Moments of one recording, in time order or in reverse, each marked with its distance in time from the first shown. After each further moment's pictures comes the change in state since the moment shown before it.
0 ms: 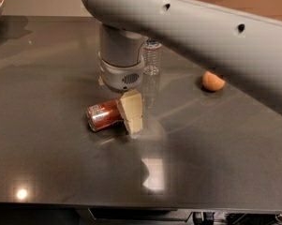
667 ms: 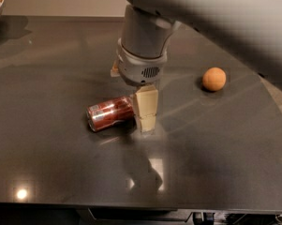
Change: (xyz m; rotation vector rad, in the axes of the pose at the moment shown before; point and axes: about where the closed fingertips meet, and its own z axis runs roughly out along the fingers) arm 0.015 0.023 -0.035 0.058 -0.073 0.076
